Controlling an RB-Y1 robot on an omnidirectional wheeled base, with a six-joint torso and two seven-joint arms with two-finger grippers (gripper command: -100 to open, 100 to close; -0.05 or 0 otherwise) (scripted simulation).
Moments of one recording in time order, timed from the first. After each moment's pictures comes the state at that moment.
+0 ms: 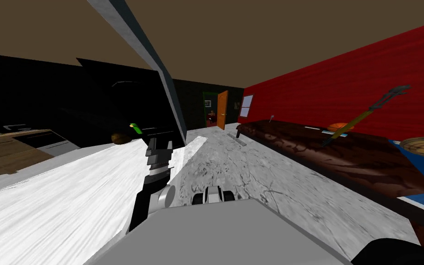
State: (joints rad) left arm 0.46 -0.01 -0.01 -2.36 0.07 -0.41 0.12; right arm 0.91 -0.51 -0.56 -0.96 0.84 0.18 0.95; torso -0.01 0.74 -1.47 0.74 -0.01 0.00
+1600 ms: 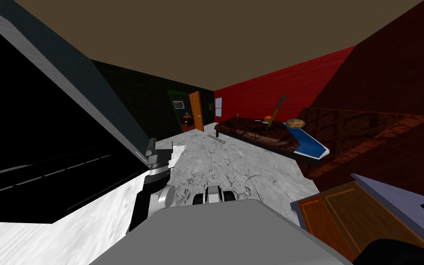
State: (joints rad) left arm 0.46 -0.01 -0.01 -2.36 0.07 -0.41 0.12; right arm 0.95 -0.48 -0.55 -1.23 0.99 0.04 1.07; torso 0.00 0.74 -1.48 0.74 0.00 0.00
